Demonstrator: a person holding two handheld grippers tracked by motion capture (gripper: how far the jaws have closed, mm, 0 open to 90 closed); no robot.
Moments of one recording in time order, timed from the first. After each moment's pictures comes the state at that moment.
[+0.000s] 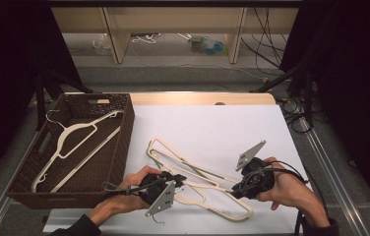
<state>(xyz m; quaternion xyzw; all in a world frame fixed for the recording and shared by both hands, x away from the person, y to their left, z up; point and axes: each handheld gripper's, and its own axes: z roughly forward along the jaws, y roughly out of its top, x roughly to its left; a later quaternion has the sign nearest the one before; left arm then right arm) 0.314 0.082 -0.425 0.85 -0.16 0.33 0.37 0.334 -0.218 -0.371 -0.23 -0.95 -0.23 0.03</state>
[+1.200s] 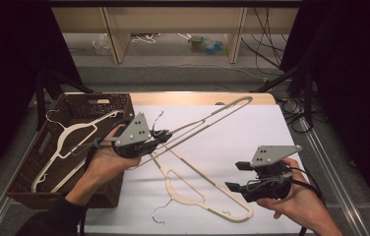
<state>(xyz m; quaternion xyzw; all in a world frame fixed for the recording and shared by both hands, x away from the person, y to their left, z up) 0.352 0.123 -0.299 0.83 0.15 0.23 0.49 0.291 -0.218 -0.322 -0.26 -0.88 -0.38 -0.11</state>
